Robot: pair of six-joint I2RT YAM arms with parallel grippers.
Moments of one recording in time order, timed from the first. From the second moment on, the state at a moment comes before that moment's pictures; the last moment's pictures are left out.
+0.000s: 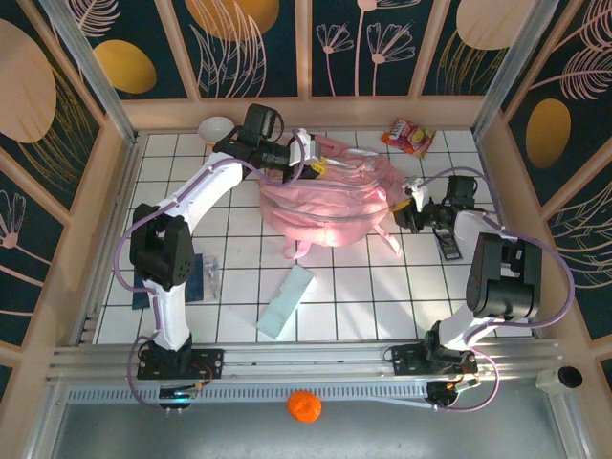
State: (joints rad) left arm -0.46 1.98 1.78 -0.46 0.96 0.85; right arm -0.13 1.59 0.86 -0.22 -0.87 -0.64
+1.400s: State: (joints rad) left arm -0.74 1.90 1.49 0.09 -0.02 0.20; right arm 0.21 1.16 0.80 -0.30 -0.73 0.26
